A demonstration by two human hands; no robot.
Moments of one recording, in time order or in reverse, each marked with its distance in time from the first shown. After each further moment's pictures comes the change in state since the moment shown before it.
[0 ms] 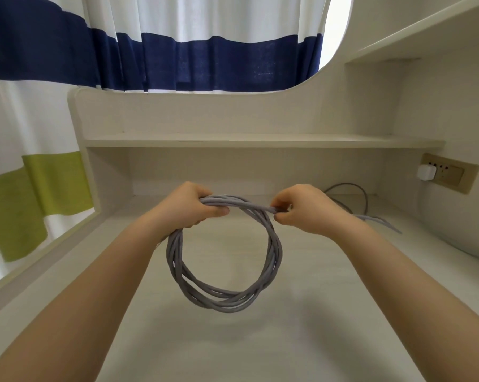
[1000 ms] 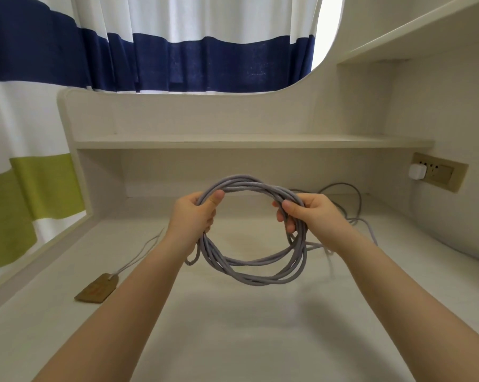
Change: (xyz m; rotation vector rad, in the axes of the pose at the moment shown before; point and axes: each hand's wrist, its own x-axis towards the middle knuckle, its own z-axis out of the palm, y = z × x) left_hand 0.006 -0.009 0.049 -0.732 0.295 0.056; right_hand -0.018 0.031 0.017 0.984 0.089 0.080
